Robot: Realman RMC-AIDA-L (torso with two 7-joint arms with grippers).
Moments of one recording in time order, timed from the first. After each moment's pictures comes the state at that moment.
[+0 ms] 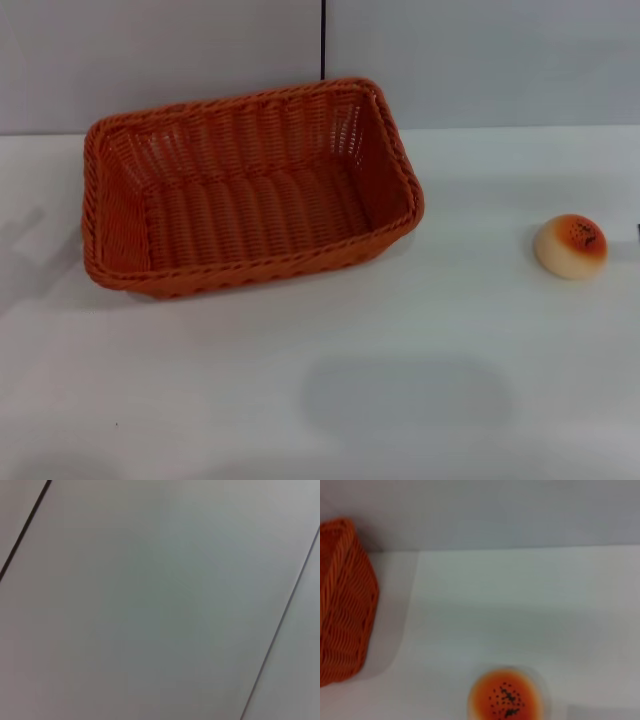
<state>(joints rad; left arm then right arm) -0.14 -2.06 0.33 0.60 1.57 1.72 -1.36 0.63 1.99 -0.49 -1.05 -2.71 -1.66 2.29</state>
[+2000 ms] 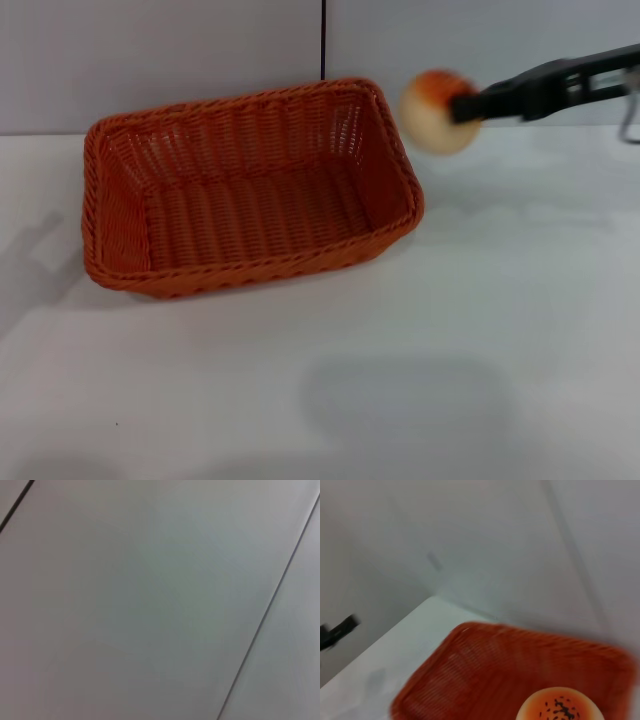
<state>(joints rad) -0.15 -2.06 0.32 0.53 1.56 1.79 -1.35 0.74 2.01 -0.81 -1.02 -2.14 -1.65 2.21</state>
